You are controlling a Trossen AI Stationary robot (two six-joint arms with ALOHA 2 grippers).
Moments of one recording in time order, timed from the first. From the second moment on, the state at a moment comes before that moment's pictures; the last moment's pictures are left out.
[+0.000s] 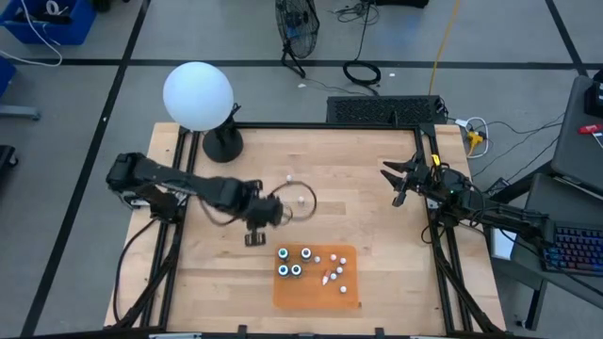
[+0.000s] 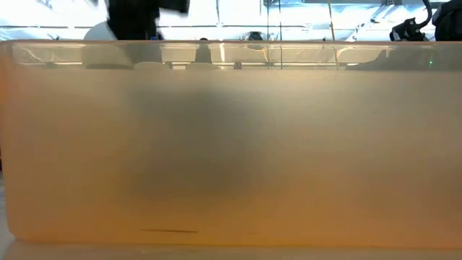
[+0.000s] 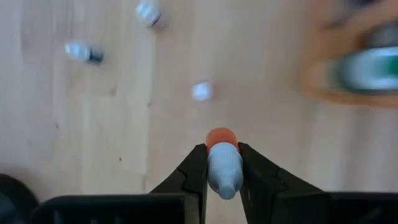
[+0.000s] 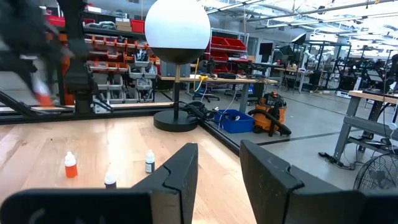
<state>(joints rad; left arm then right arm) -0.19 1.60 1.35 -1.10 -0.16 -0.26 -0.34 0.12 0.01 0.19 0.10 -0.09</state>
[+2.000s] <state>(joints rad) -0.53 2.36 2.07 -1.20 0.00 -0.44 -0.34 0.12 0.01 0.19 0.10 -0.09</state>
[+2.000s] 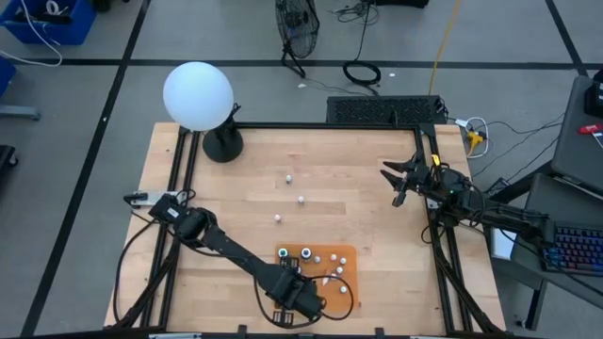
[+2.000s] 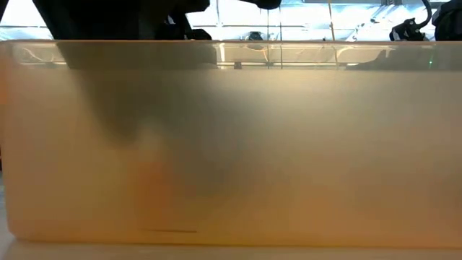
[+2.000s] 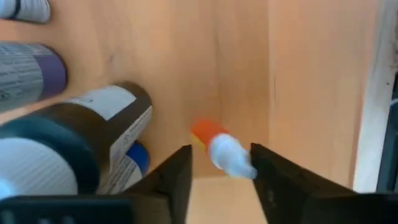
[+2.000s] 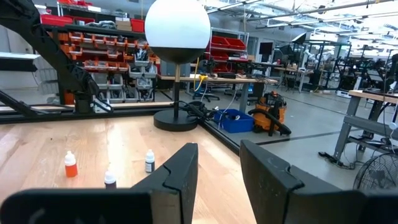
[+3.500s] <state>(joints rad) -0.18 2.01 2.03 -1.49 -0.25 -0.13 -0.34 0.12 0.01 0.19 0.10 -0.09</state>
